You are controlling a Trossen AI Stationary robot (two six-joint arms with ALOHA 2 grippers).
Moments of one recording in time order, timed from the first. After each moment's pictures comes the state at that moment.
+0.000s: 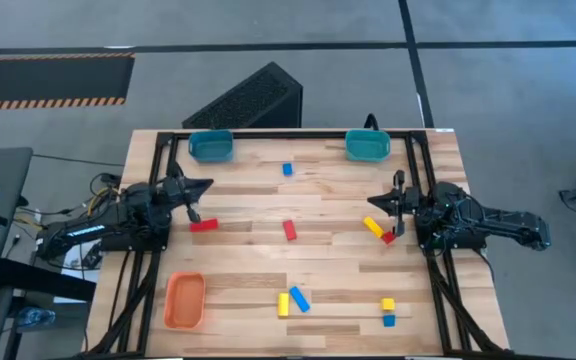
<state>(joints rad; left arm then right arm) 0.28 0.01 0.01 0.06 -0.17 0.18 -0.21 0.00 0.02 -0.02 -0.08 -0.08</state>
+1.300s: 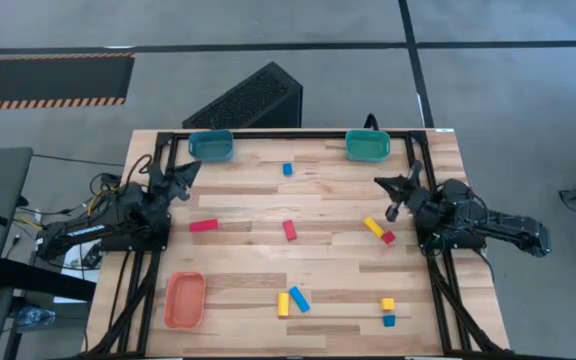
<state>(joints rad) 0.28 0.01 0.01 0.23 -0.44 -0.60 -0.28 0.00 0.02 0.22 0.05 -0.58</state>
